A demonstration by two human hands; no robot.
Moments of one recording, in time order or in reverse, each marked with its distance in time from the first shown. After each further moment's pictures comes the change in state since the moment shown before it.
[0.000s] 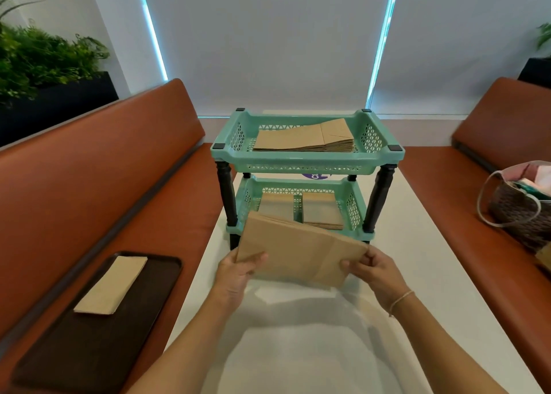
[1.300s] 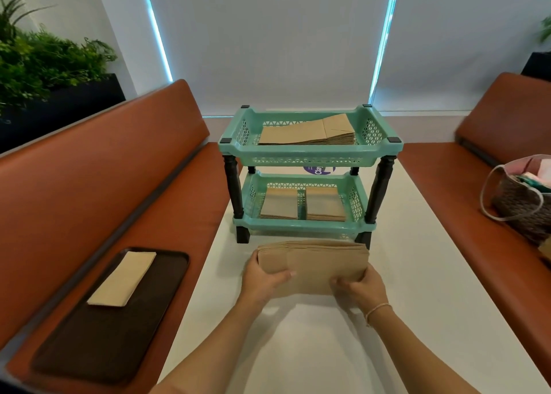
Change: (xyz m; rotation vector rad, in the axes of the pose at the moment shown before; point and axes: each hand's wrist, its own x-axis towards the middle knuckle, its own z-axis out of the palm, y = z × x) left_hand -0.029 -0.027 0.016 0.501 0.086 0.065; right_hand -0.024 0.047 0.023 -0.333 0.254 0.177
